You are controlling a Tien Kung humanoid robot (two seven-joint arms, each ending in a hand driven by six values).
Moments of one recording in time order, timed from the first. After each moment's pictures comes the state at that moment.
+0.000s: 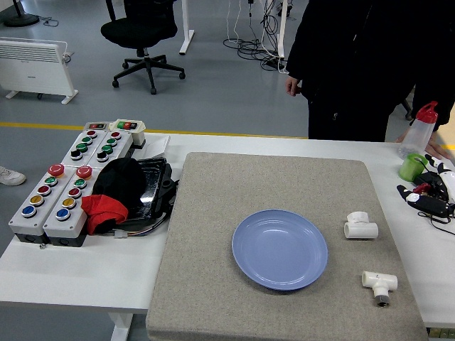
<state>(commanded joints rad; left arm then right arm) -0.15 0.05 -1.16 -0.19 0.68 0.32 0.21 0.61 -0.52 0.88 1.13 -1.38 -0.30 -0.14</state>
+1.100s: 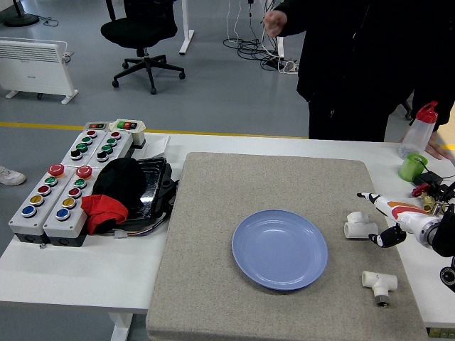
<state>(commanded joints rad) -0.16 0.05 -1.14 -0.19 0.64 0.33 0.21 0.81 -0.49 0.55 1.05 -1.58 0.01 -0.20</state>
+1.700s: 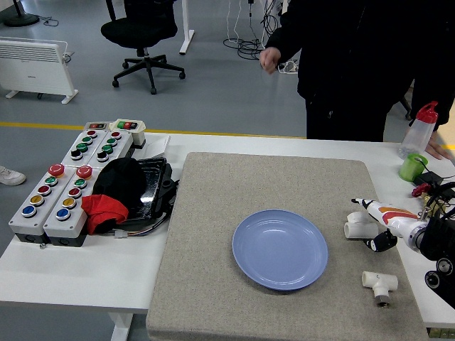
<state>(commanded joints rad) -0.15 0.05 -1.16 -0.20 0.67 0.33 0.21 0.82 -0.43 0.53 0.97 -1.63 0.00 -0.21</state>
